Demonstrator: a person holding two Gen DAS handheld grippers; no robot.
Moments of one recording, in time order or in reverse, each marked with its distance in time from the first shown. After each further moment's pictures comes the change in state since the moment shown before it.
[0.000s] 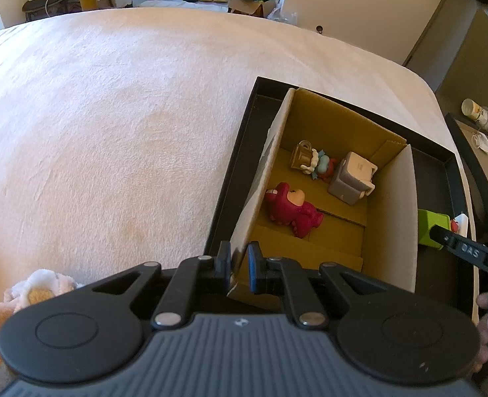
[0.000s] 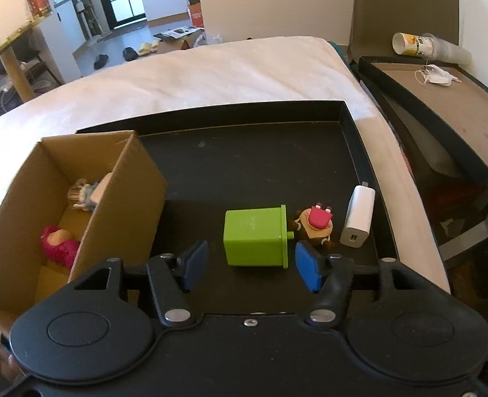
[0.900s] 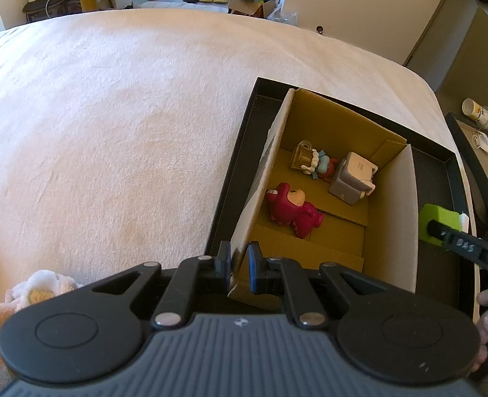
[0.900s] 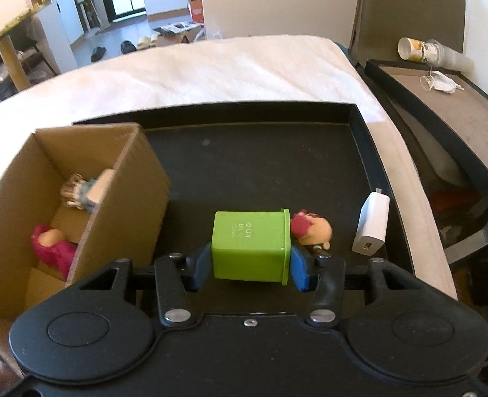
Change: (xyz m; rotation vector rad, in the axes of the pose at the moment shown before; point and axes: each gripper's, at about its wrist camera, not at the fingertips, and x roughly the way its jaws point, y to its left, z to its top) left arm 0.001 0.000 0.001 0.001 -0.002 0.004; right arm 0.002 0.018 0.001 -0.032 -0.003 -0.020
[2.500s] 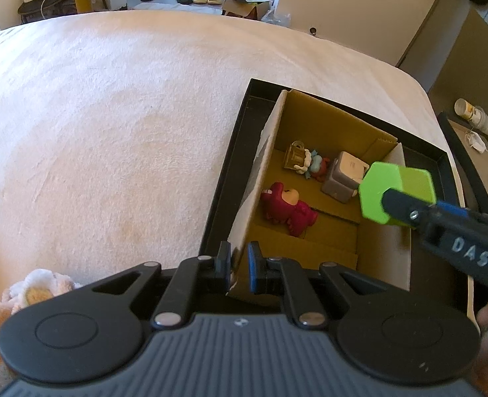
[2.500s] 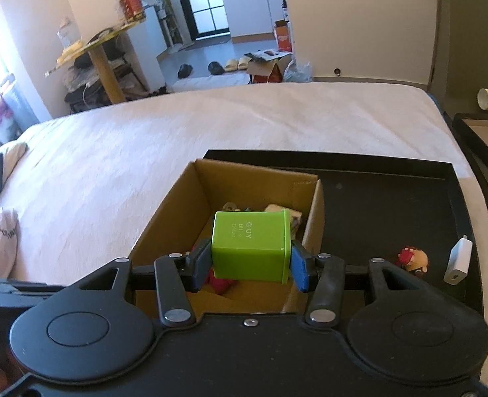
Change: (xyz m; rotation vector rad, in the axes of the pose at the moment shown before) left arm -0.005 0.002 -0.003 0.007 -0.008 -0.025; right arm -0.058 0.081 0.015 -0.111 -0.077 0.263
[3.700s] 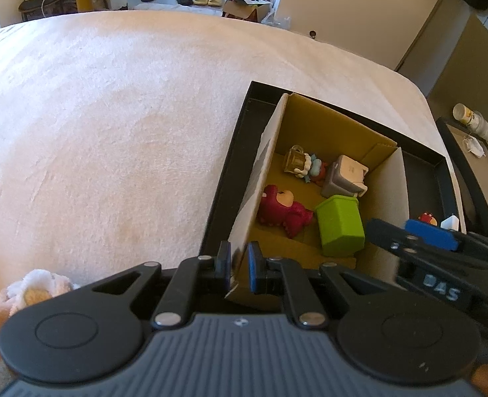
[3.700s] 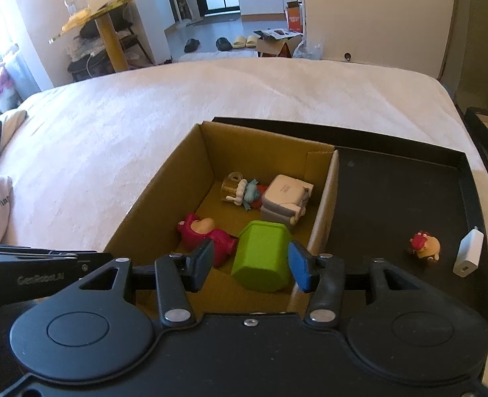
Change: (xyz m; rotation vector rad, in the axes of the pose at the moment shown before) left arm -0.001 0.001 0.001 -0.008 -0.006 -0.008; right arm 0.004 0.010 -0.014 -0.055 0.069 -0.005
